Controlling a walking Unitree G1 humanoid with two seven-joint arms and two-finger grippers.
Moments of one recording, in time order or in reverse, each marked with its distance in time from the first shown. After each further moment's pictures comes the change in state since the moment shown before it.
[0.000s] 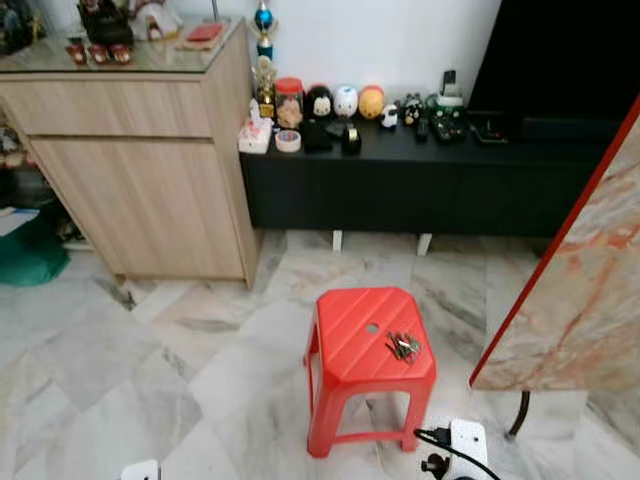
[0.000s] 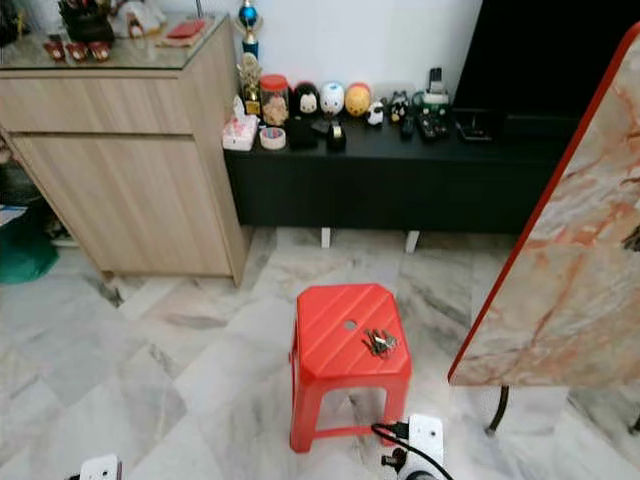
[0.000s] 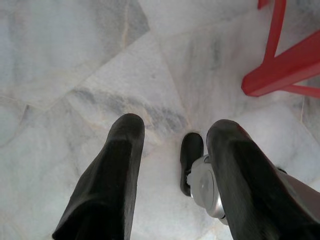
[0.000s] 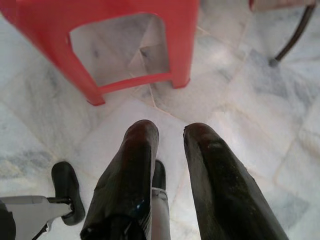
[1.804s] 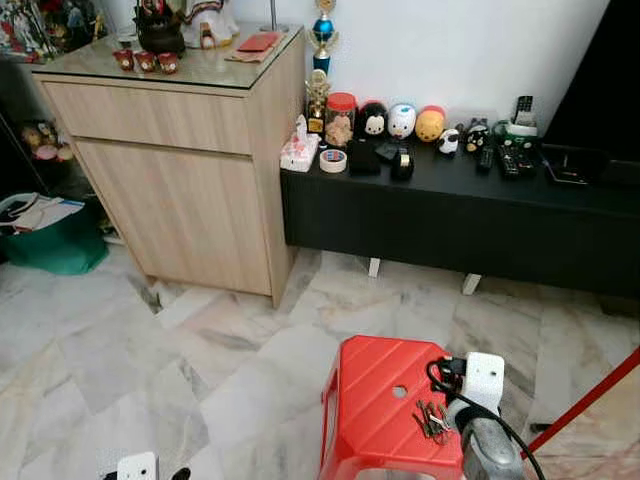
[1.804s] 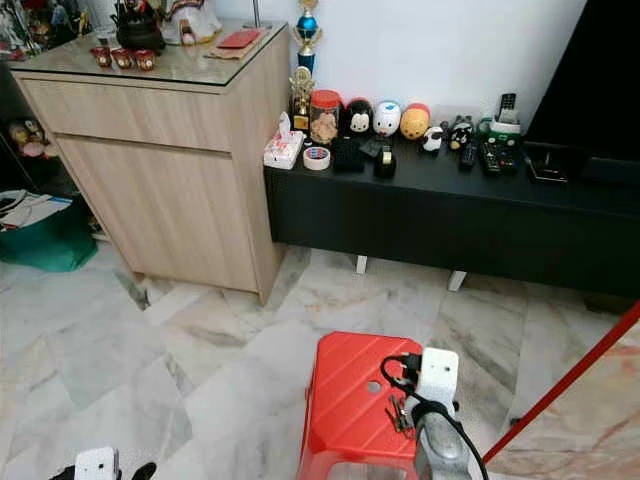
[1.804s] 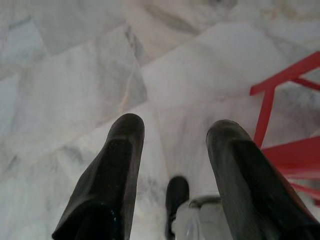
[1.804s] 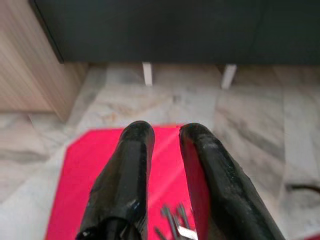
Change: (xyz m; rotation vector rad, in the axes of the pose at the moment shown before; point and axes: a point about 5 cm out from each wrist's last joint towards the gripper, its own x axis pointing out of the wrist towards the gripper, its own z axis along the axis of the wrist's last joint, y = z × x) left arm -0.006 -0.005 0.012 0.009 -0.226 -0.020; right arm -0.012 0.006 0.098 0.010 -0.585 0.055
